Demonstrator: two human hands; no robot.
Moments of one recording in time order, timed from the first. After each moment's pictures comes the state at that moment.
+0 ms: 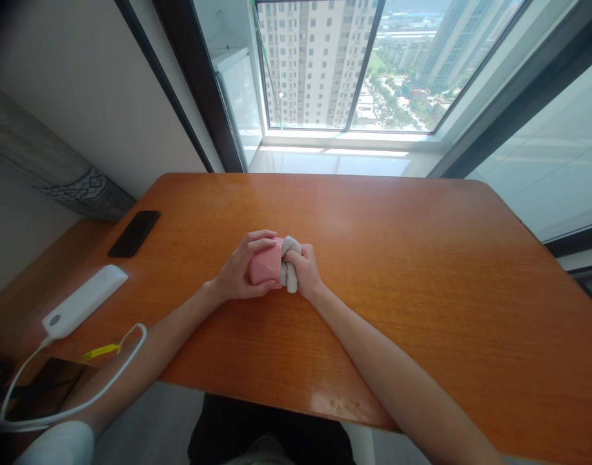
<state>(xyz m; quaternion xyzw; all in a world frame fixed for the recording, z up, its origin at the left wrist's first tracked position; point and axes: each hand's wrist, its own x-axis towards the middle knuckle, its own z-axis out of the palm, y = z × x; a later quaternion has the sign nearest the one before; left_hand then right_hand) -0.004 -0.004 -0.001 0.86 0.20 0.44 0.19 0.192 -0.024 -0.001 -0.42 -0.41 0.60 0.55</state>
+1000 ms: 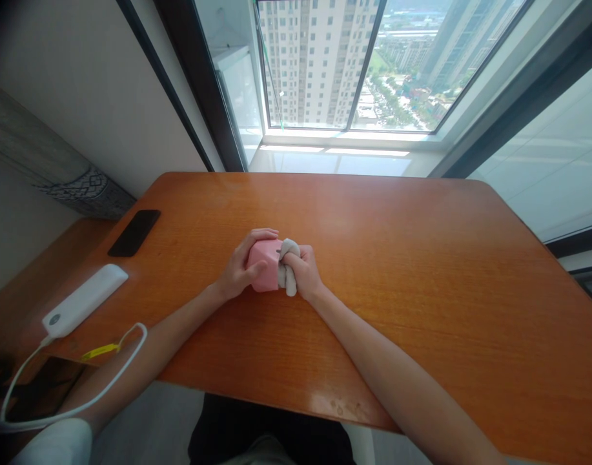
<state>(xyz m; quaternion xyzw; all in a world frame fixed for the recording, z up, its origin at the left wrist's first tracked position) 0.005 -0.011 0.002 0.75 0.28 0.46 0.38 0.191 -0.029 0.001 -0.42 -0.42 0.60 0.54</state>
